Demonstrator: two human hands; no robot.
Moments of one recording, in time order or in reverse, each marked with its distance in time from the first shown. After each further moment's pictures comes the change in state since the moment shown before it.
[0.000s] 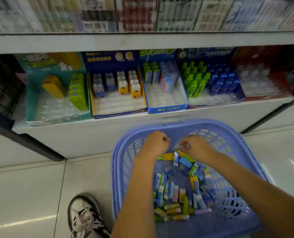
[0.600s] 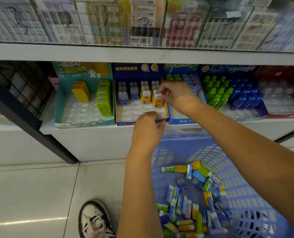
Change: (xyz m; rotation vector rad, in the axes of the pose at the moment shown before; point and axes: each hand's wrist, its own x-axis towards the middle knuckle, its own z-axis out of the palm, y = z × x) left_hand -0.025 0.004 -0.101 0.056 0.486 0.134; right_hand 0.088 -0.158 -0.113 0.090 0.381 -0.384
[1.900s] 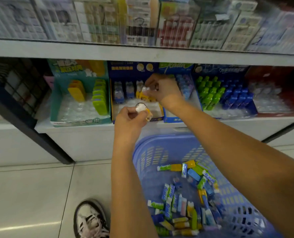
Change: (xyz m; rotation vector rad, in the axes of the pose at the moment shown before) left_hand -0.008 -0.005 -0.024 -0.946 0.176 -0.338; right_hand 0.012 -0.019 0.012 0.101 0.149 0.019
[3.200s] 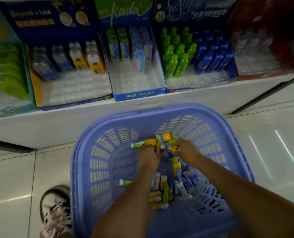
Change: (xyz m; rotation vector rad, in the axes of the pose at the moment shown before) left_hand -0.042 -0.275 0.106 1.234 -0.456 -0.173; right_hand -0.245 0.245 0.045 -0.185 -0.679 0.697
